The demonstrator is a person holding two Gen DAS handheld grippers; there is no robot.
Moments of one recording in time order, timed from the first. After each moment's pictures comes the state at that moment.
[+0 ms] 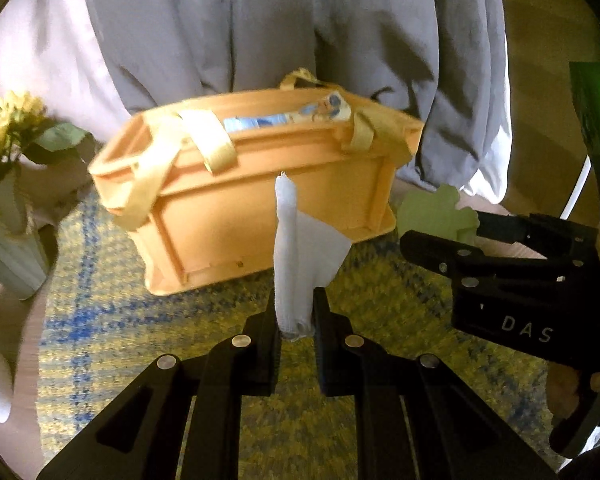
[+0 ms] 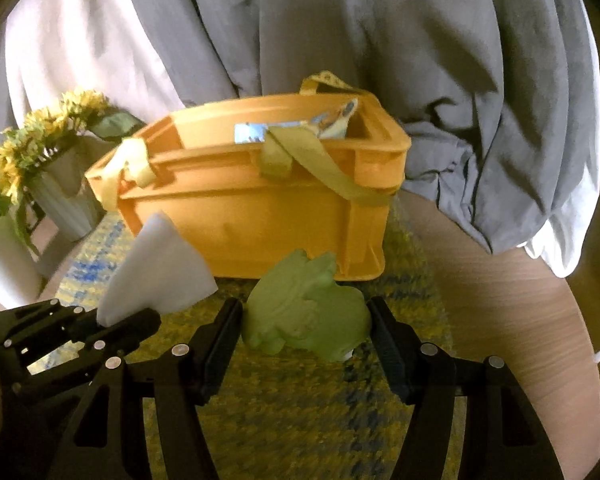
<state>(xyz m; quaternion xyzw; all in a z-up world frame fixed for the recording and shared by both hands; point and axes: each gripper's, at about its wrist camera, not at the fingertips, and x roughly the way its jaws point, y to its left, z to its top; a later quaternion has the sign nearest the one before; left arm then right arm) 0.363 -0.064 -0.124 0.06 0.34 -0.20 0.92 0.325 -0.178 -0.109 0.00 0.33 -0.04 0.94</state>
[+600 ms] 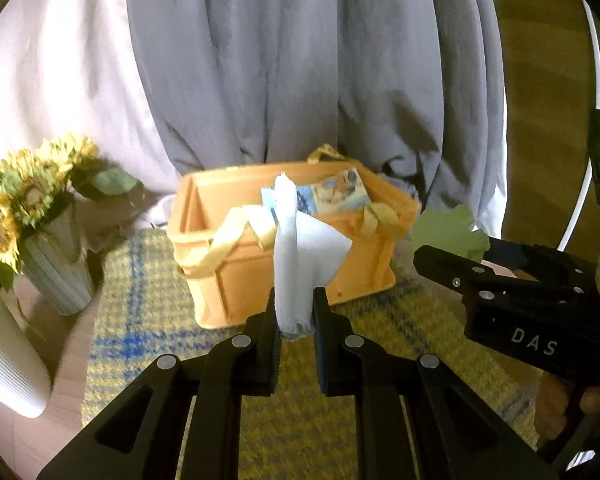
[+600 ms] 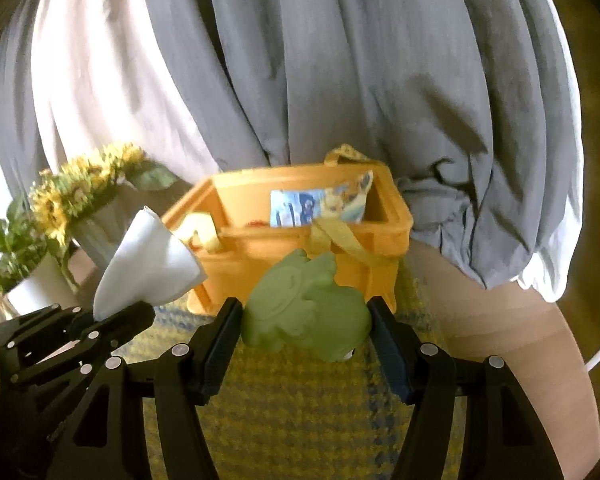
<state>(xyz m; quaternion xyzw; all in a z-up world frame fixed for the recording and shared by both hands) 0.331 -0.034 -0.056 0.03 0.28 -0.17 0.95 0.285 -0.152 -0.051 0.02 0.25 -0.02 0.97</state>
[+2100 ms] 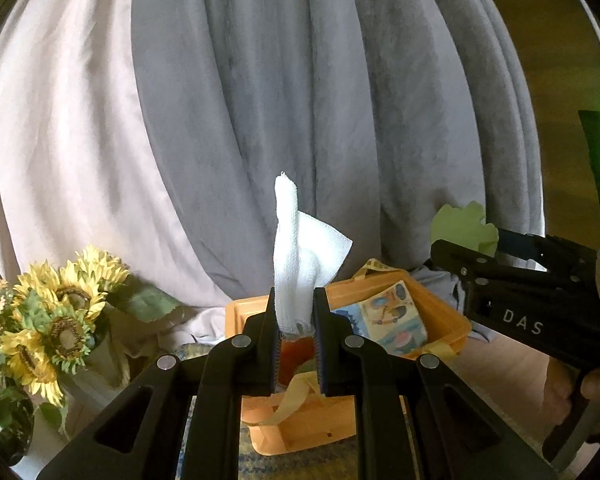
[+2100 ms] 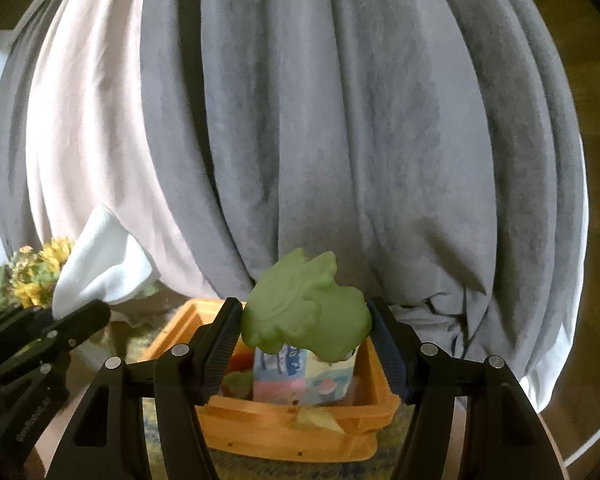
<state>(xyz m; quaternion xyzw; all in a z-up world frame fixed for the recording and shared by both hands) 0.397 -0.025 0.015 0.06 0.15 -0.13 0.98 0.348 -0.144 0.032 -0.02 0.12 -0.04 0.99</state>
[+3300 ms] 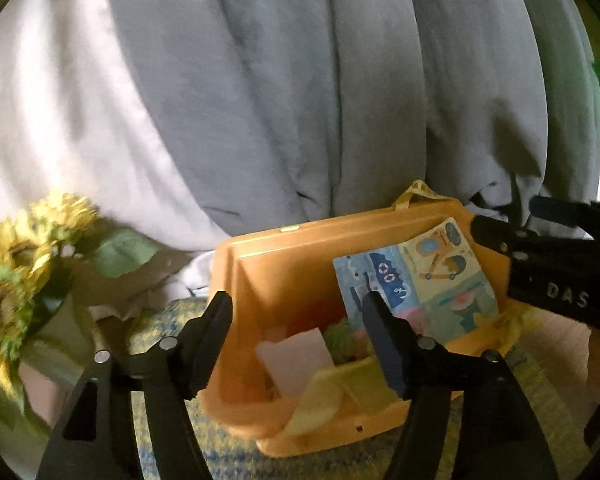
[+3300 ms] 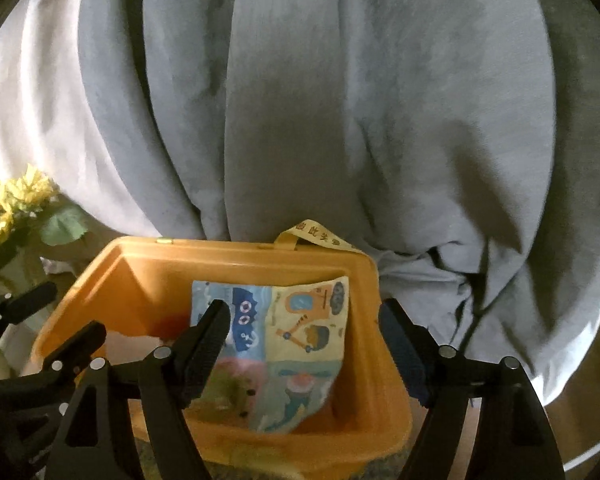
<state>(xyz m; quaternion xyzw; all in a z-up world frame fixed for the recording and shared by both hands) 0.471 -0.039 -0.048 0.07 0.25 -0.08 0.96 0.440 -0.176 -0.017 -0.04 0.24 -0.09 0.97</state>
